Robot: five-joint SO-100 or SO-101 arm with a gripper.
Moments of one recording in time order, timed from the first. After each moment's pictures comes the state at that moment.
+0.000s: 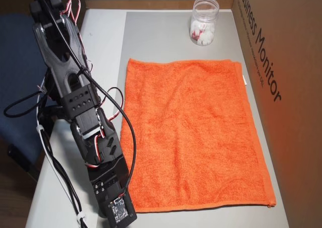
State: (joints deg) arm 60.4 87.0 118.4 33.2 87.4
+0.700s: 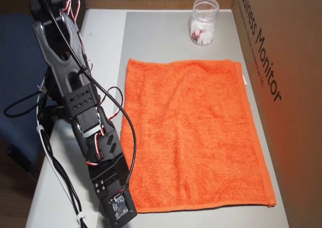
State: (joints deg) arm 59.8 87.8 123.8 24.5 86.7
